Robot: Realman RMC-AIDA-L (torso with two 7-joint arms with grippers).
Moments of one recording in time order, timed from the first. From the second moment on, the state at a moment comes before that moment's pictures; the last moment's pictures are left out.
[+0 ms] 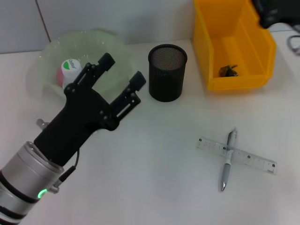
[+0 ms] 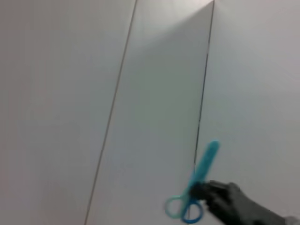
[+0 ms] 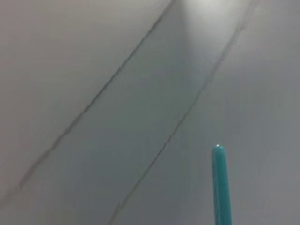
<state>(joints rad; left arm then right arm) -0.13 -2.02 2.20 0.82 0.02 1.23 -0.53 0.60 2.08 -0.38 -0.58 -1.55 -1.67 0.47</state>
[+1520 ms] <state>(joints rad) -0.09 -2.07 2.18 0.87 0.06 1.22 -0.49 0.69 2.08 -0.64 -0.39 -1.51 -1.20 -1.66</state>
